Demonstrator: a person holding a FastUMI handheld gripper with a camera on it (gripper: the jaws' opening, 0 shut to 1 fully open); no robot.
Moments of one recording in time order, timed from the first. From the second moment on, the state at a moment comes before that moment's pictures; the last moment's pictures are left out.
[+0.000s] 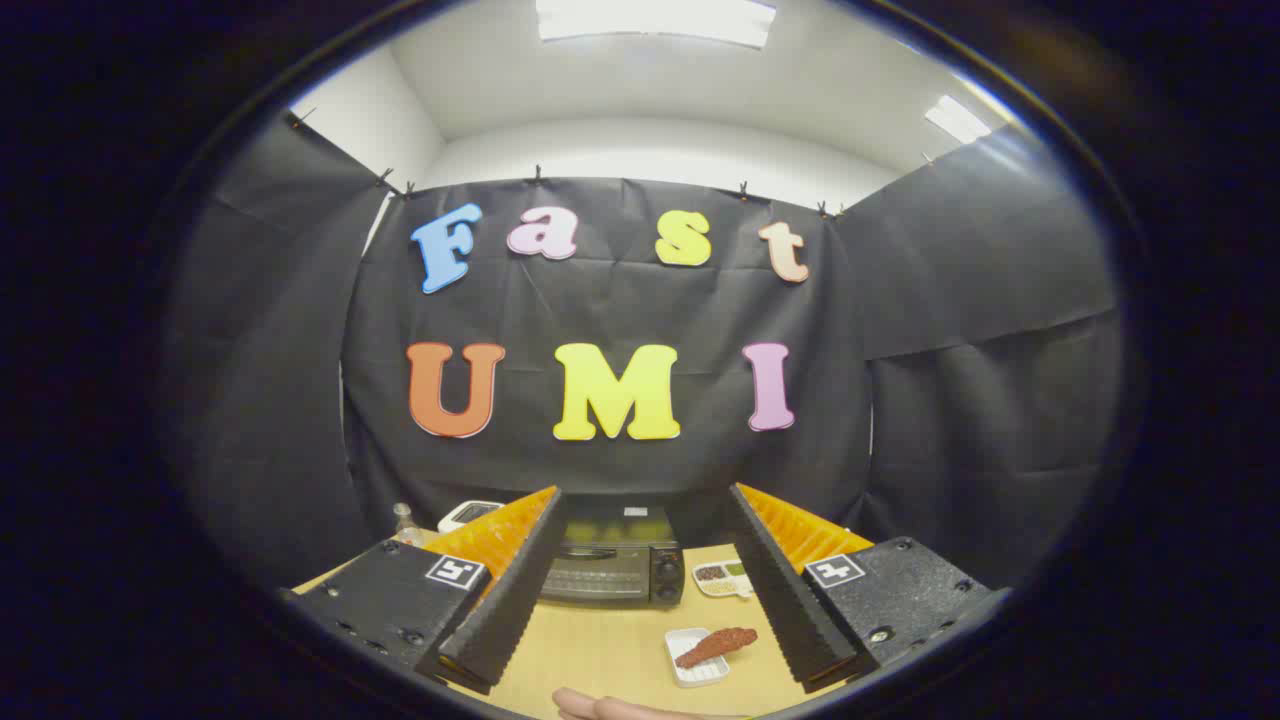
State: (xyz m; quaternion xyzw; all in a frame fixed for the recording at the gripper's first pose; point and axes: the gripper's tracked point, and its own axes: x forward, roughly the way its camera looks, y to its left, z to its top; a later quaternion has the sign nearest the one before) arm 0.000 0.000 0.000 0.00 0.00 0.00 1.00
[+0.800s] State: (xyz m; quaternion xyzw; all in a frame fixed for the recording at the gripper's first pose) arm 0.004 -0.029 0.005 -0.01 0.02 0.02 1.00
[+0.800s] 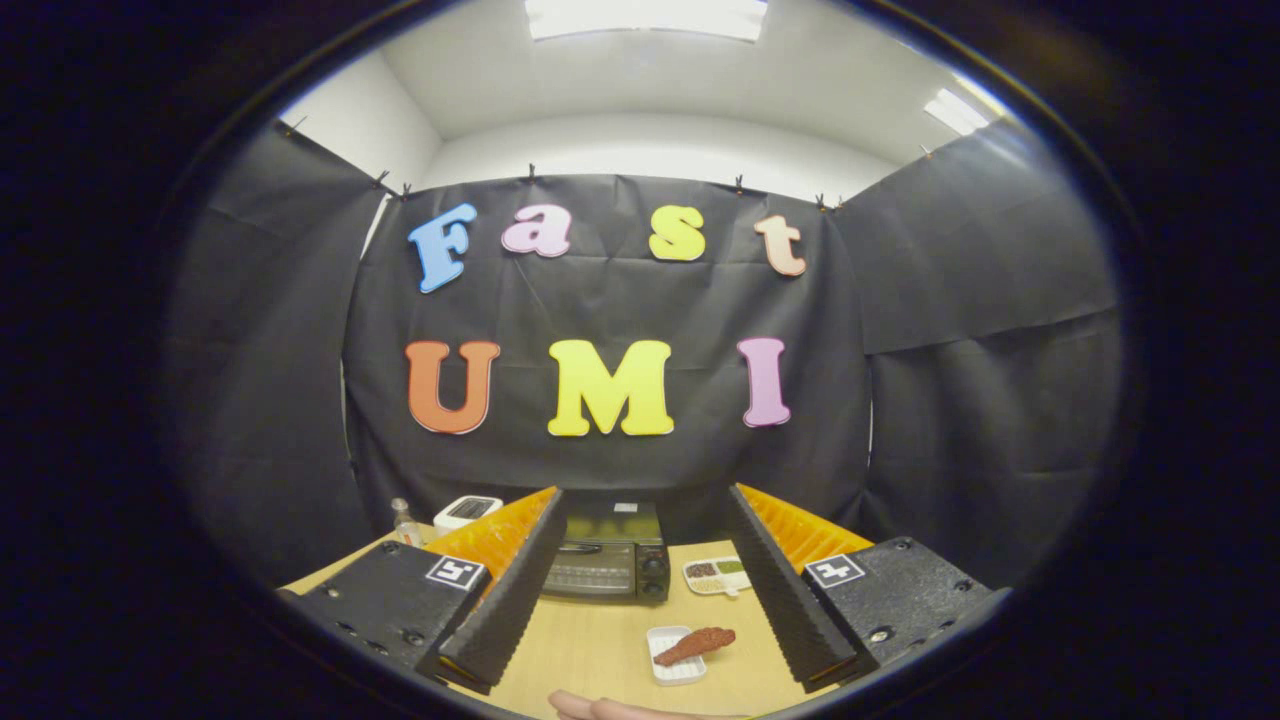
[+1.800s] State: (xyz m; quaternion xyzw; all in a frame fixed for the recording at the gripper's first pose) arm 0.198 0.034 -0.098 0.05 0.09 0.05 0.99
